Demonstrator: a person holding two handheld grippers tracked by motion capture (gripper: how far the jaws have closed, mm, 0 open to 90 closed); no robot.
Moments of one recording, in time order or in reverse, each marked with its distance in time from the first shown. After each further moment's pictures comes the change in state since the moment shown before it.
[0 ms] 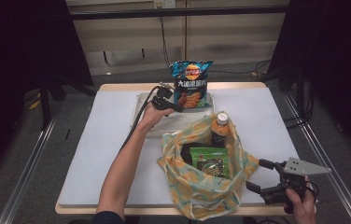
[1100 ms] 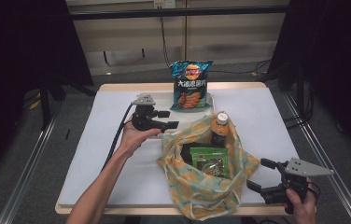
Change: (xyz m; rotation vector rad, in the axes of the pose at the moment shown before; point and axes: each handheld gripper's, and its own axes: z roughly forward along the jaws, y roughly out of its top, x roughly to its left) left arm -0.088 -0.053 -0.100 -0.283 -0.079 0.107; right arm 0.003 0.002 -0.003 -0.015 -0.035 -0.006
